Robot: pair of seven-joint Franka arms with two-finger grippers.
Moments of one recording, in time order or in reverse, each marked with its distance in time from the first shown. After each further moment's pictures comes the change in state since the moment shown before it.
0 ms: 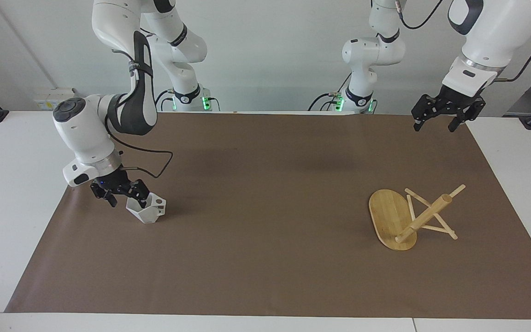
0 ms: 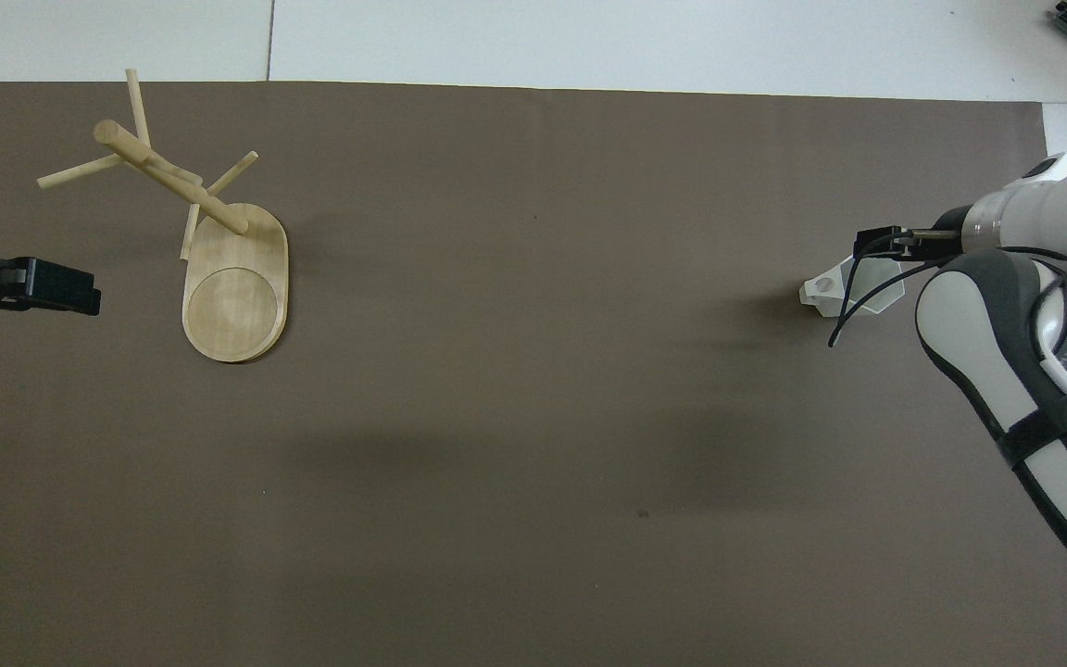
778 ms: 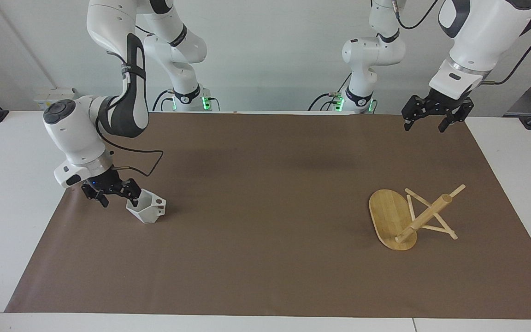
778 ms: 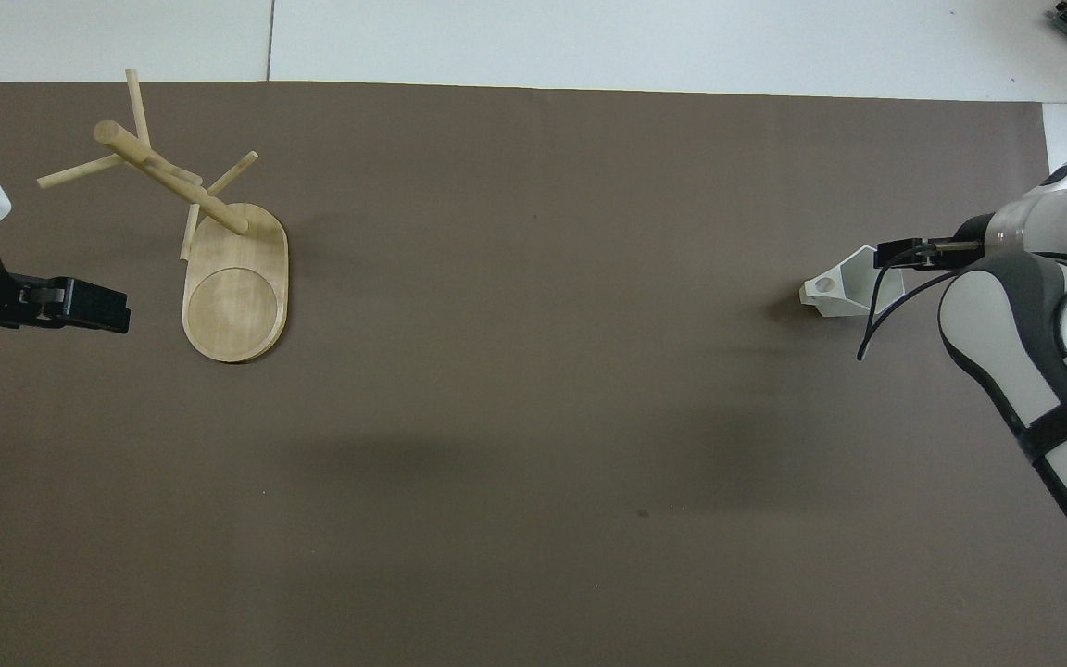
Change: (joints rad) left arm -0.011 -0.020 -0.021 -0.055 0.000 0.002 -0.012; right arm -0.037 0.000 -0.007 -0.014 0.000 -0.002 -0.111
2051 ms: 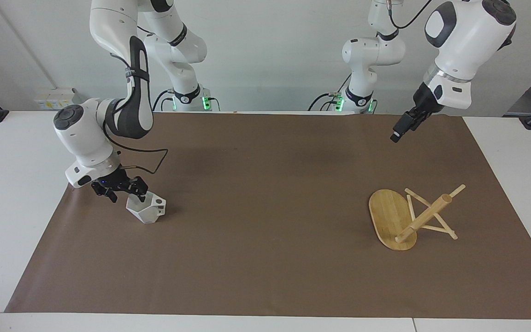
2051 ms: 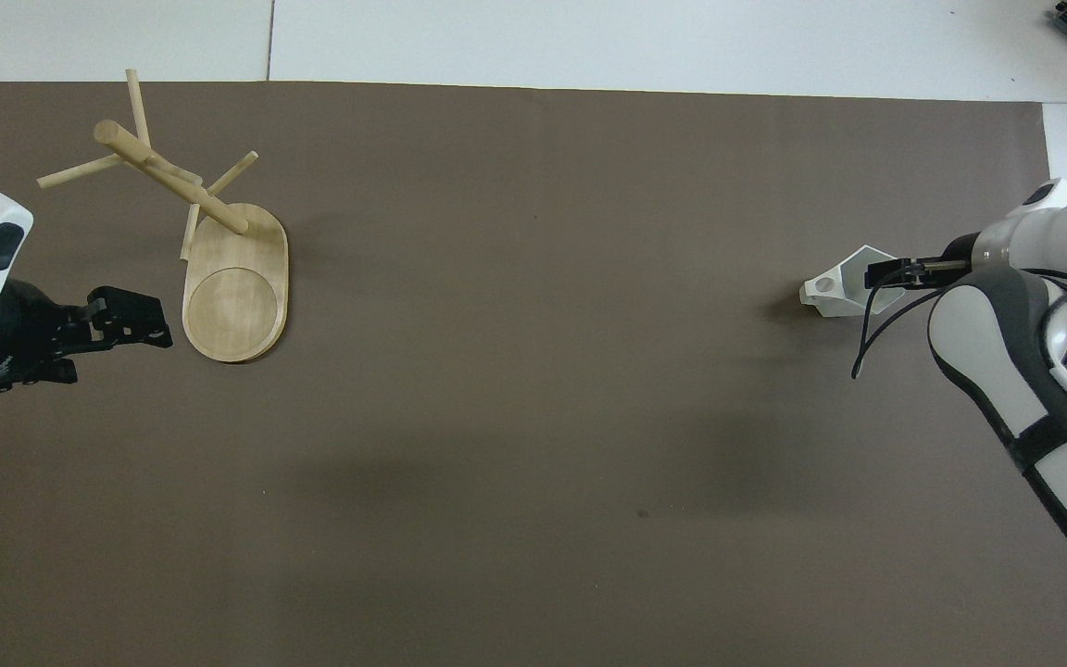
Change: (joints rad) left arm -0.002 -0.090 0.001 -0.208 -0.182 0.179 -0.728; right arm 0.000 -0.018 0.001 -0.083 0.001 0.000 0.017
